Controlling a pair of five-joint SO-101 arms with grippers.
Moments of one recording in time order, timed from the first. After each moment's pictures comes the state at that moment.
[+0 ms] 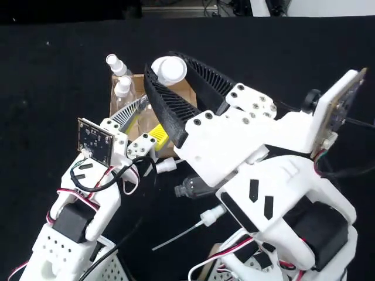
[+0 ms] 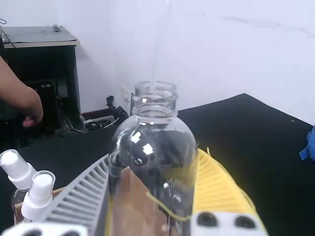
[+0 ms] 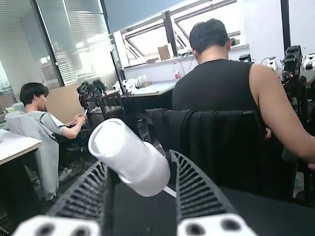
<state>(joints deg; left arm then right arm) 21.9 -78.9 63.0 24.5 1.1 -38.7 -48.9 -2.1 54.9 -14.7</state>
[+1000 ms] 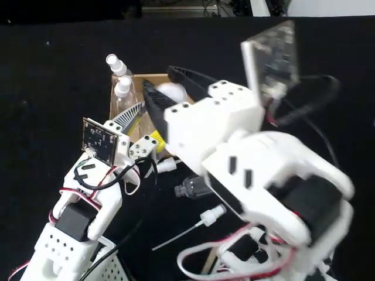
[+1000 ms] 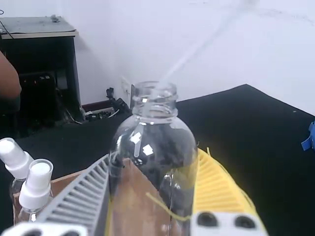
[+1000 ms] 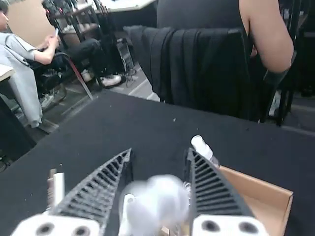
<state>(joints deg) 22.0 -78.9 65.1 24.5 1.0 -38.6 -33.7 -23.3 80.9 -13.9</state>
